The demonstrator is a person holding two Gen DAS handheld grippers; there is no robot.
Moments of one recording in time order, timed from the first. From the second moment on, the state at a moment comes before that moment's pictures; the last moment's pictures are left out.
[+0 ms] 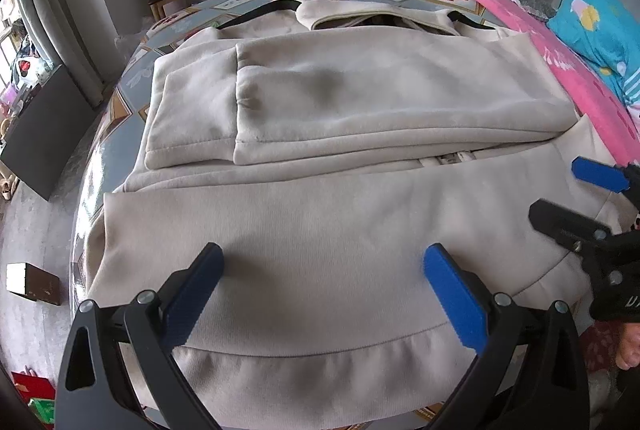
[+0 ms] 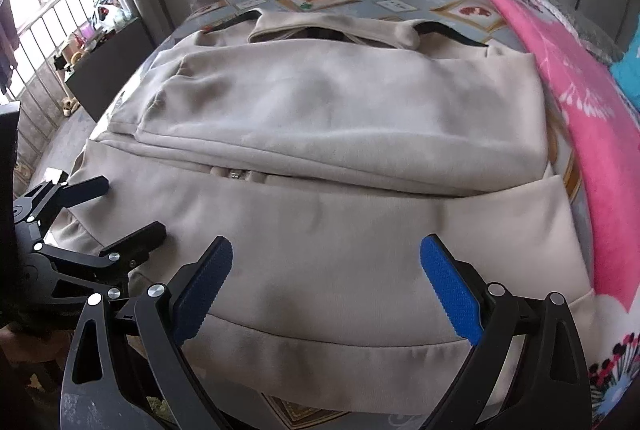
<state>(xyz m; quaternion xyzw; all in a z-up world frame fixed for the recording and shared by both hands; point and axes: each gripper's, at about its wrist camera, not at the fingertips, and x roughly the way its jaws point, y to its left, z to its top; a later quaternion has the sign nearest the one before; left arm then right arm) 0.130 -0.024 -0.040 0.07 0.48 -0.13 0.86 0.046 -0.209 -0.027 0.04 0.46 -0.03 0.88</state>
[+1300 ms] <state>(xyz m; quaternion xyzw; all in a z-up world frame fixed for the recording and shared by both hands) 0.160 0.123 -0.036 -0.11 0.48 -0.16 0.85 0.057 -0.205 -0.036 0.03 0.51 -0.04 0.86</state>
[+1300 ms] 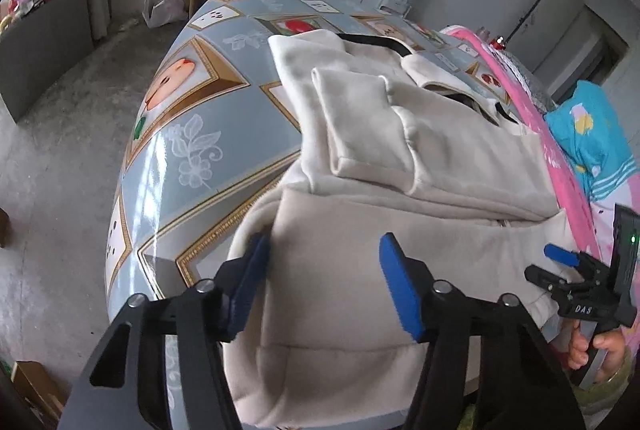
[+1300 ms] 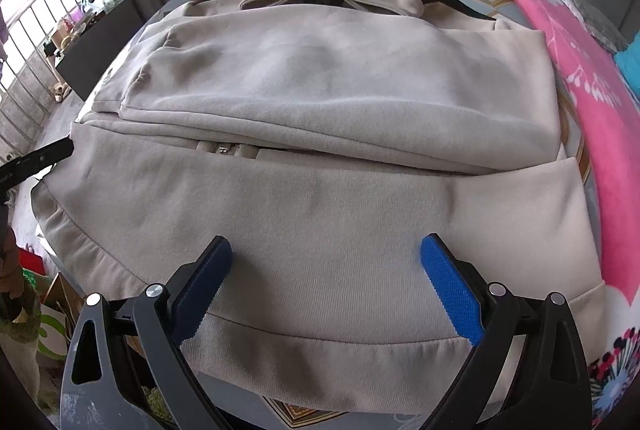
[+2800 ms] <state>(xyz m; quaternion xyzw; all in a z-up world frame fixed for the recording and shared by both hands) 0.172 0.136 -0.041 -0.19 0.51 -0.29 0.78 0.056 -0.207 -0.039 0.03 0.51 -0.04 0.86</state>
